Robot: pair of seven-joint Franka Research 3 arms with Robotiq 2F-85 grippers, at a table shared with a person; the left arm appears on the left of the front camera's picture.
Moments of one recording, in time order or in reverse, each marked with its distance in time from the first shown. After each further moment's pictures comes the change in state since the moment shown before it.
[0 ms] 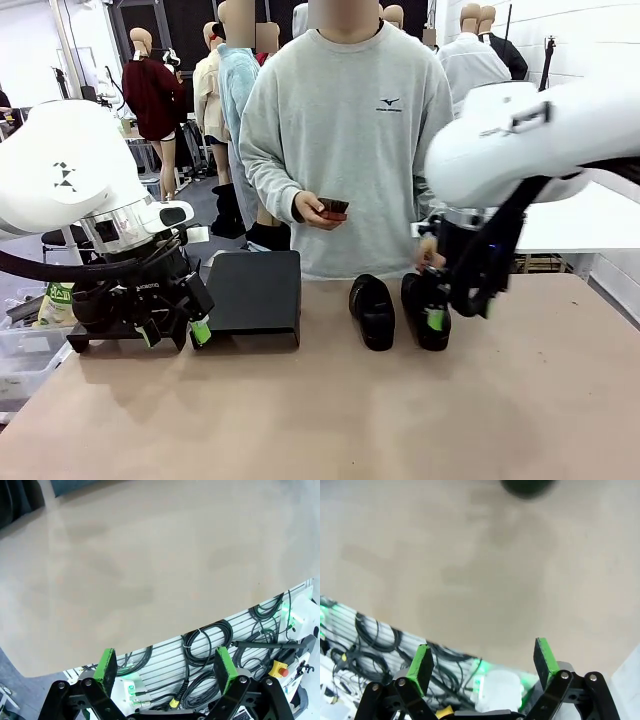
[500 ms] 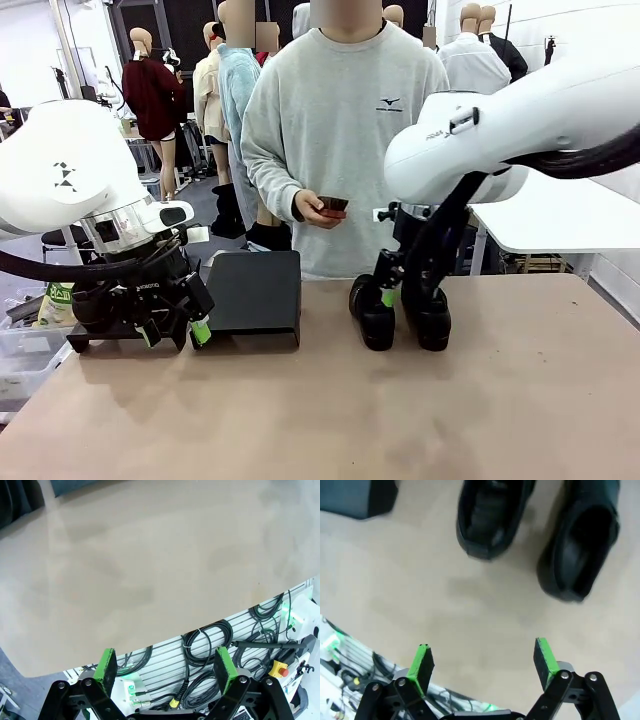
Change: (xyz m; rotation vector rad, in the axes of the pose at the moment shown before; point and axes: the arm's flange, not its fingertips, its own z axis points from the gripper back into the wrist) left arm 0.000 0.000 0.000 0.000 0.000 0.000; right arm 0.084 0.024 -0.010 0.062 -0.114 0.039
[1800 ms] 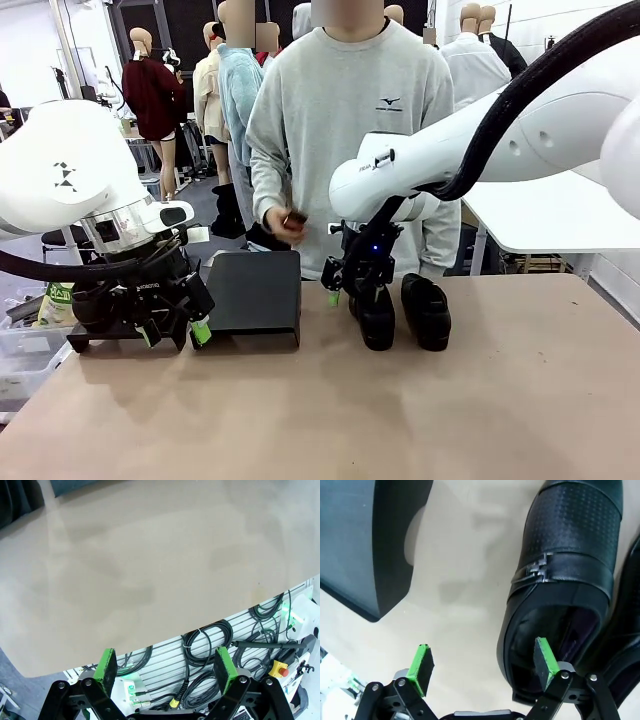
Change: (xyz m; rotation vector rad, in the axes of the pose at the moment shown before) left arm 0.000 0.000 0.000 0.000 0.000 0.000; right arm 0.115 0.025 -0.082 0.057 0.039 -0.035
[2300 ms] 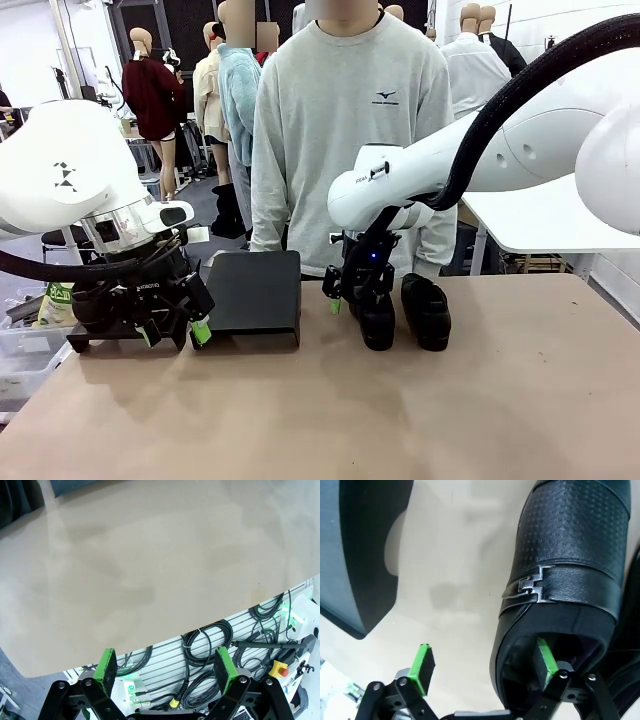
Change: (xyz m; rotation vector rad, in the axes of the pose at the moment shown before) left arm 0.000 0.000 0.000 0.000 0.000 0.000; right arm 0.007 -0.006 -0.022 -0.025 0.035 -0.033
